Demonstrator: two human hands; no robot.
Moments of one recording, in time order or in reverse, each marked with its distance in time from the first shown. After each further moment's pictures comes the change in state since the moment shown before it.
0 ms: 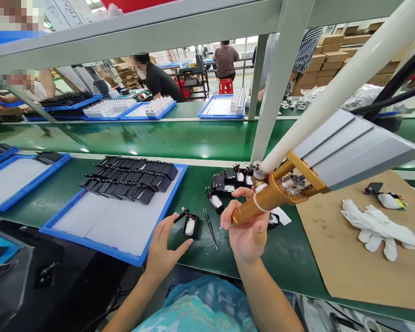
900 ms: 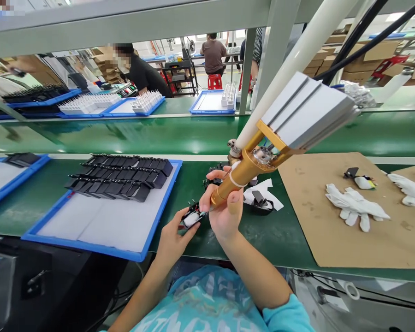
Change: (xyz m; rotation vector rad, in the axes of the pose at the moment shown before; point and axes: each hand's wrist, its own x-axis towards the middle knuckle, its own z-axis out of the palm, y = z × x) left_hand 0.021 0.022 0.008 -0.365 -0.202 -0.240; right_hand 0.001 0.021 0.037 0.021 0.009 0.061
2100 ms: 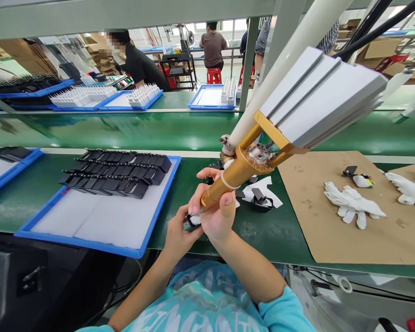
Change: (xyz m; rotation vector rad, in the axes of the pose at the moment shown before) left_hand 0.010 0.024 0.012 -0.126 0.093 0.179; right_hand -0.005 -0.001 0.013 0.179 -0.122 0.064
